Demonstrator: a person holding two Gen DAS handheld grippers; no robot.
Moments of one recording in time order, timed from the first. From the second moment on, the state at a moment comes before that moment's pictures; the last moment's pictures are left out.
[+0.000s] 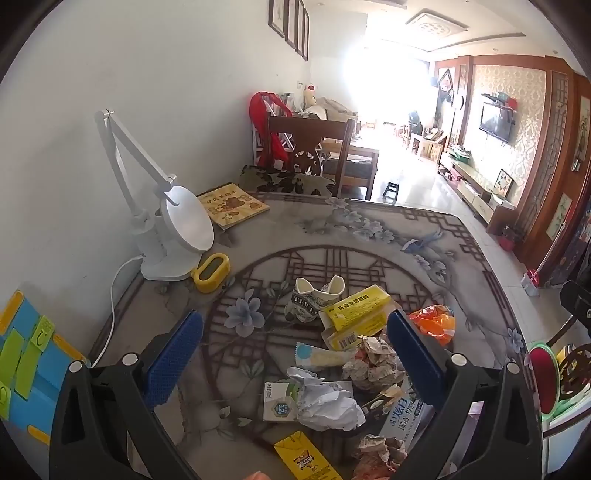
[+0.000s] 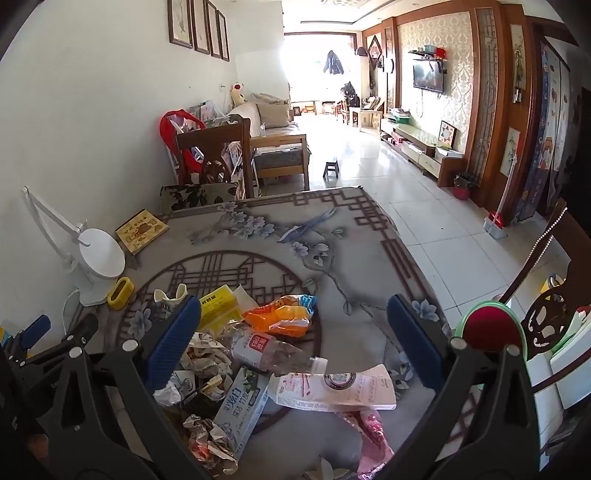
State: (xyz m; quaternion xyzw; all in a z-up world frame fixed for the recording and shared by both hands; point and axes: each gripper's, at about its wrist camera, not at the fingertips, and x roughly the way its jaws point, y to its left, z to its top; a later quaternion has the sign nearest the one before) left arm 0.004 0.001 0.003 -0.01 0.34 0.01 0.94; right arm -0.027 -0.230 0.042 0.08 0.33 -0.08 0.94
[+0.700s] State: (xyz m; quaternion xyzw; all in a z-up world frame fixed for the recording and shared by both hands) left arm 0.009 0.003 0.001 -0.01 0.35 0.02 0.94; right arm -0.024 -0.228 0.038 0.07 0.33 -0.09 0.94
